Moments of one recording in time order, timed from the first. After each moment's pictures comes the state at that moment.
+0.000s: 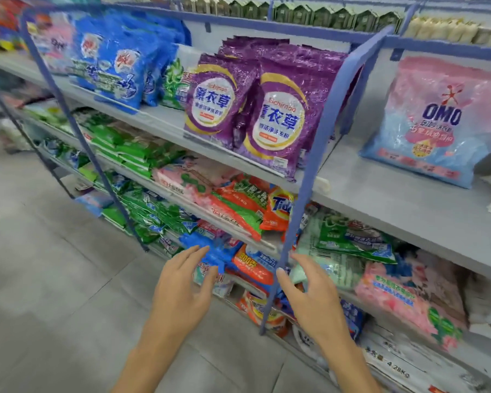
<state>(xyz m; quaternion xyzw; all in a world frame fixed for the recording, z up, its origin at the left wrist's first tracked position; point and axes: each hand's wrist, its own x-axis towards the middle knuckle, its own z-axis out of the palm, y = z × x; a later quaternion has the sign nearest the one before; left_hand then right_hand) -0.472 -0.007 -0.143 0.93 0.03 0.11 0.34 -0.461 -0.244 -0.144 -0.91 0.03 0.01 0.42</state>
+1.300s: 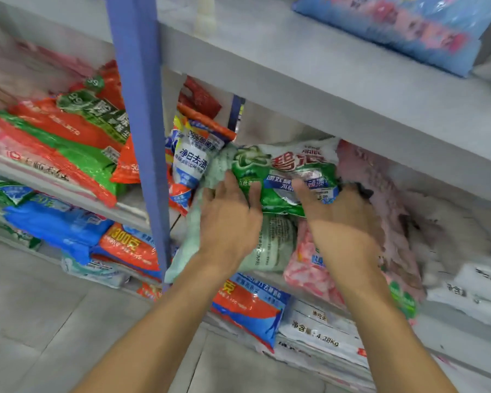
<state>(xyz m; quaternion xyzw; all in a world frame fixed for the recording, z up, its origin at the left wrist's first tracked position) -0.278 -0.306 -0.311 0.92 -0.03 0.04 0.39 -0.324 -0.434 -0.249 -0.91 0.35 -0.09 0.19</state>
